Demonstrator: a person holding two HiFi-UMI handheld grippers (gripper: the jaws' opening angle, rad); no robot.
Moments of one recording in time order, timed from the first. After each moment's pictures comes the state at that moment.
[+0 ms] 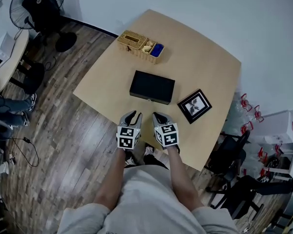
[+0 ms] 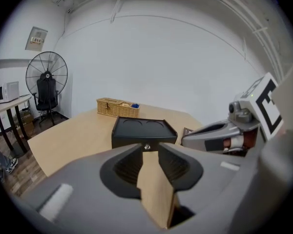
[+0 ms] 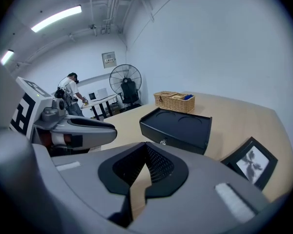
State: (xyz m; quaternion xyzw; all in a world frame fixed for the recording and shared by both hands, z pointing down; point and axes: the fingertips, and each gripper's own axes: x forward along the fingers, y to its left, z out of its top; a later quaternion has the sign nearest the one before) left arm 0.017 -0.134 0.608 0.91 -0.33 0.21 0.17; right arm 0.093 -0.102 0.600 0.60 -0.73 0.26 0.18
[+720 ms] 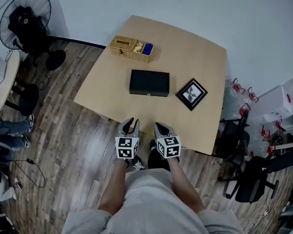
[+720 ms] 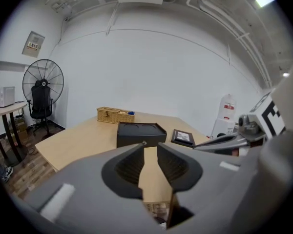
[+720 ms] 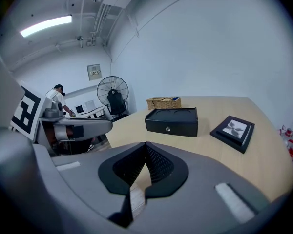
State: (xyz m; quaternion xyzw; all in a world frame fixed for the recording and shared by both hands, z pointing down) left arm -0.048 -0.081 0.585 0.93 -0.29 0.17 0.13; right arm 0.038 -0.012 0.594 0.69 -0.67 0.26 0.10
